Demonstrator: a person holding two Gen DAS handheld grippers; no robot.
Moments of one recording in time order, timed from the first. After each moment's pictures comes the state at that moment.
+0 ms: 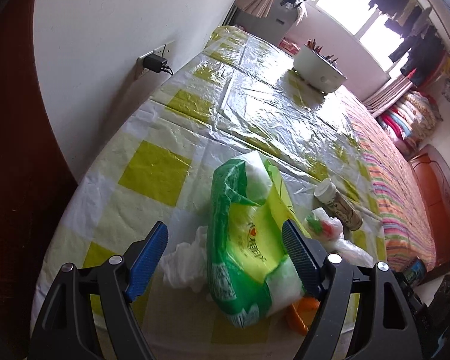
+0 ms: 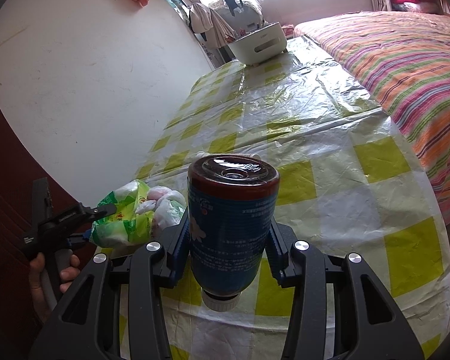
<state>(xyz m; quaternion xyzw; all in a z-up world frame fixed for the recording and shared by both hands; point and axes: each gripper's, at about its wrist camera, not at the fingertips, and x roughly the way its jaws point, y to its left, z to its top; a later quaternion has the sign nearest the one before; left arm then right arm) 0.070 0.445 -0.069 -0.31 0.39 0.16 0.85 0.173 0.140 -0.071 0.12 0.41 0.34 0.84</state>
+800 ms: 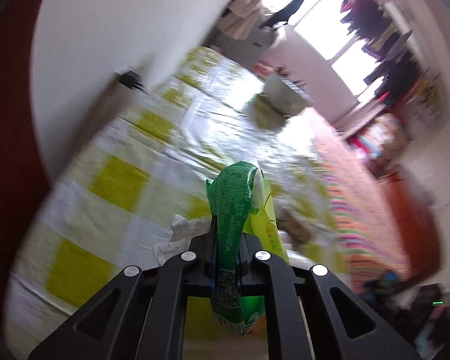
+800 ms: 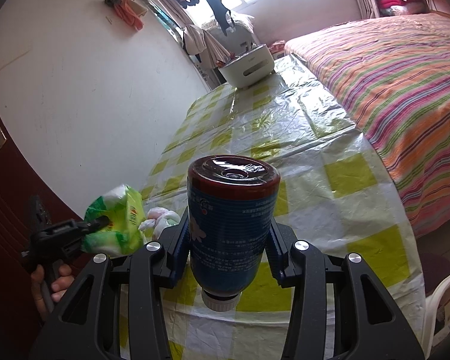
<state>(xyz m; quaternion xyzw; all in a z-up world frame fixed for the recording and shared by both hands) 0.056 0.429 -0.039 -0.36 0.31 0.08 0.87 0.171 0.099 -0.051 0.16 0.37 0.32 0.86</state>
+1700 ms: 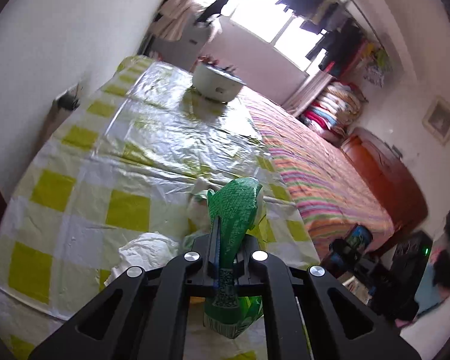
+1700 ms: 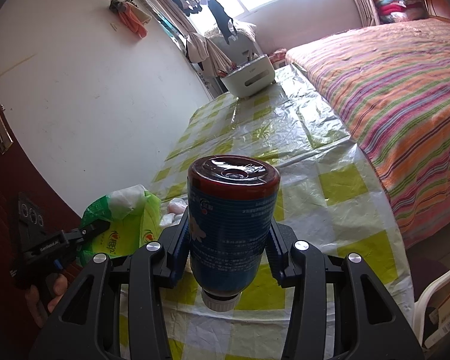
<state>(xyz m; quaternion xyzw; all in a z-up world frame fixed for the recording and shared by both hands) 0.058 0.353 -0.010 -0.26 0.30 -0.01 0.92 0.162 0.084 -0.038 0.16 0.35 0.32 0.87</state>
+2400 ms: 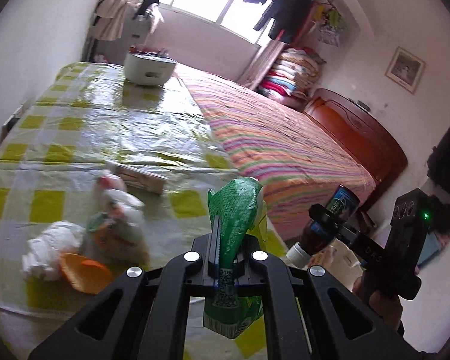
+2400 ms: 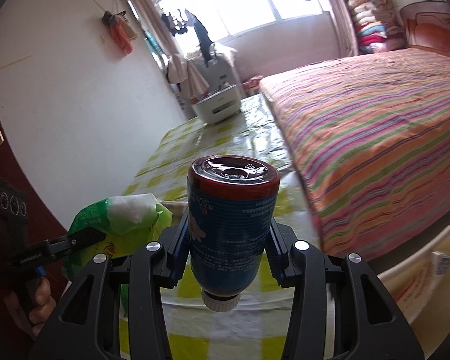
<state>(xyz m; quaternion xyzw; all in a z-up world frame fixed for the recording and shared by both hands) 0.080 0.245 -0.004 -0.19 0.32 -0.12 0.92 0.139 0.004 -0.024 0.13 0.30 0.25 0.91</state>
